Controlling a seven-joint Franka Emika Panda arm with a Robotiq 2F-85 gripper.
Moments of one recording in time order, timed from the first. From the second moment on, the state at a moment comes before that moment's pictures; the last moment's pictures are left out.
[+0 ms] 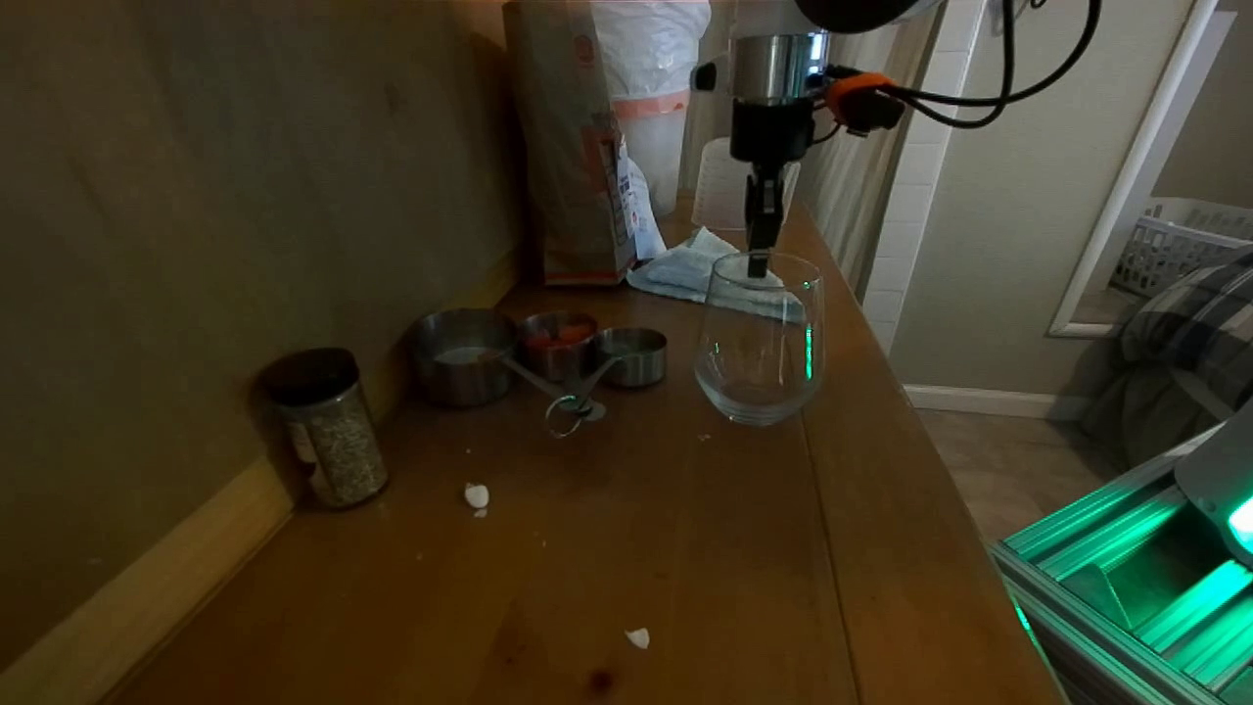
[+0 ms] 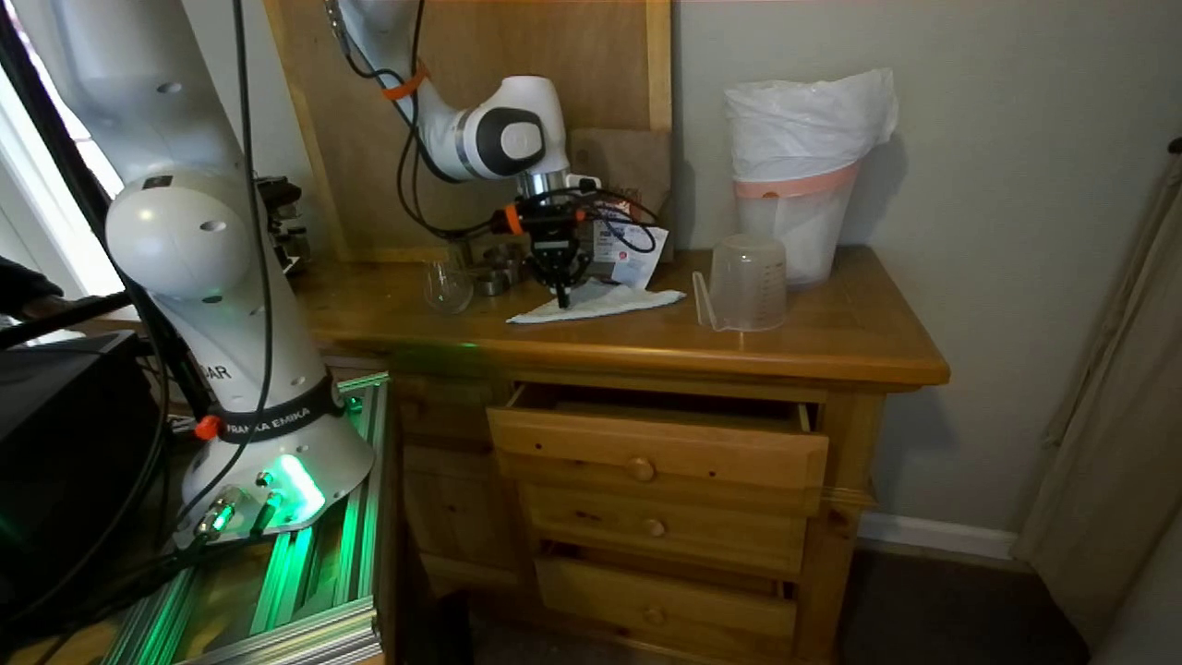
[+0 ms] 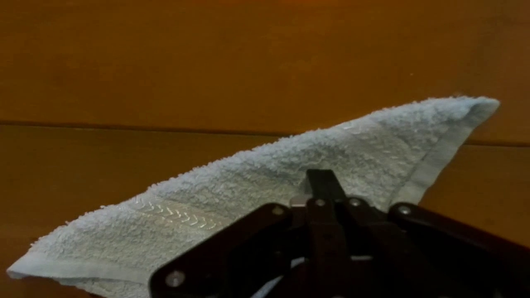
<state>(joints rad) 0.20 0.01 0.23 -2.59 -0.12 2.61 -0.45</state>
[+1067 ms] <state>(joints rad) 0.21 -0.04 0.23 -2.67 -0.11 2.50 -0.51</state>
